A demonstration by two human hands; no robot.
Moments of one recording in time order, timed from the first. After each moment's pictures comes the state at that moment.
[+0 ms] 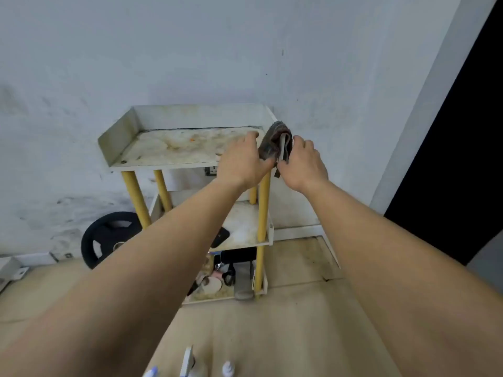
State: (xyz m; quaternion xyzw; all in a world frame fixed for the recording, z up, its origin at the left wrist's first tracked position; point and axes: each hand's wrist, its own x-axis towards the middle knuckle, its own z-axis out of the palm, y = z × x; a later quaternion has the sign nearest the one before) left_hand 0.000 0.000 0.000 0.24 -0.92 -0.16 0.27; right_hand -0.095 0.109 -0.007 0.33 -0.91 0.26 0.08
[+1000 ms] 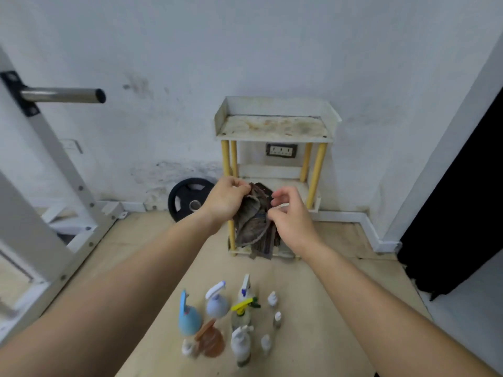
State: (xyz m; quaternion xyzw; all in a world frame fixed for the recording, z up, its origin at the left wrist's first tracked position) left_hand 0.319 0.073 0.003 0.38 -0.73 -0.52 0.24; right_hand 0.216 0.194 -0.036 0.37 -0.72 0.55 -0.21
